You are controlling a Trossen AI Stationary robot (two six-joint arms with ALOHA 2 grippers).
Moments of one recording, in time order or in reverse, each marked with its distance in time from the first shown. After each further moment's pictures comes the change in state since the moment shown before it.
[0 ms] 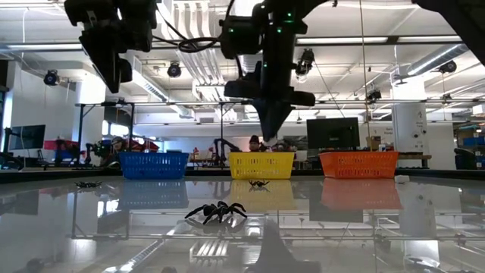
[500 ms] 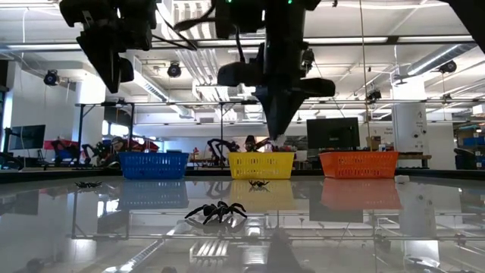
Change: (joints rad) left arm 0.000 0.000 0.000 -0.008 0.000 0.064; right arm 0.191 0.014 0.000 -0.069 -0.021 0.339
